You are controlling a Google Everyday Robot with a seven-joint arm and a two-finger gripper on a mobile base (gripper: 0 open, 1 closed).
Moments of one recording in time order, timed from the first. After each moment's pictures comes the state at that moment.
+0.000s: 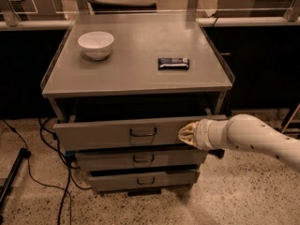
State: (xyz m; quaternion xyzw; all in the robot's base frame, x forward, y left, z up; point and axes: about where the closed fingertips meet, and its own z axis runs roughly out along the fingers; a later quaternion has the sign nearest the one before) arm 0.574 -0.136 0.632 -0.66 0.64 -0.01 0.40
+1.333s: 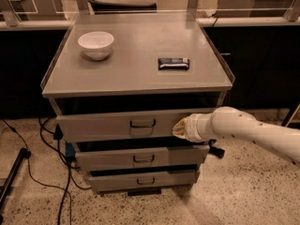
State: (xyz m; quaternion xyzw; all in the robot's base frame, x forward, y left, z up) arm 0.618 -0.120 0.608 -0.68 0.63 -0.03 0.37
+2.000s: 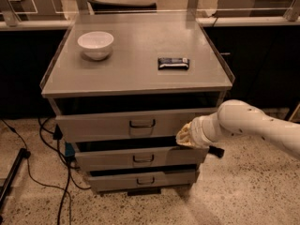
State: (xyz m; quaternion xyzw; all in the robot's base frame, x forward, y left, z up) arm 0.574 -0.131 0.614 -0.72 0.62 0.02 0.31
